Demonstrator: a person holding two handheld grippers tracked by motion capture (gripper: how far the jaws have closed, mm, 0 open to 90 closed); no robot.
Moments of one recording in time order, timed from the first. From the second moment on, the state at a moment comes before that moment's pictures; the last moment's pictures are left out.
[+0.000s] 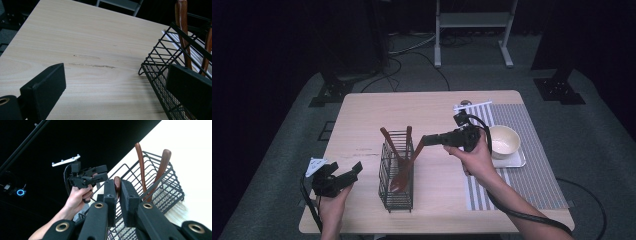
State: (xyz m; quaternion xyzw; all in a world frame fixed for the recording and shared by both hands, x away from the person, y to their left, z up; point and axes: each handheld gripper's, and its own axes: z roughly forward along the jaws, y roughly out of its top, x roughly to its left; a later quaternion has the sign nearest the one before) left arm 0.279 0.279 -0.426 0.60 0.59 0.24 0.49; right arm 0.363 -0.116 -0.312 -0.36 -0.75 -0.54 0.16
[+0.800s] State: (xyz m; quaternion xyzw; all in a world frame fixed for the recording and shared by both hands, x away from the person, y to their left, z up) left arm 0.279 0.280 -0.426 0.59 0.59 0.24 0.49; right arm 0.365 -0.135 -0.304 -0.37 -0.73 -0.55 0.16
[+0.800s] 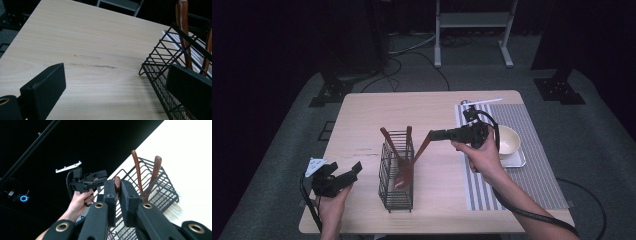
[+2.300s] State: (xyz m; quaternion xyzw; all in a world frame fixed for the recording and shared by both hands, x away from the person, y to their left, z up) left arm 0.279 0.279 -0.426 0.60 0.59 0.24 0.48; right arm 0.365 -0.181 -0.304 -0.40 -0.71 -0.56 0.15
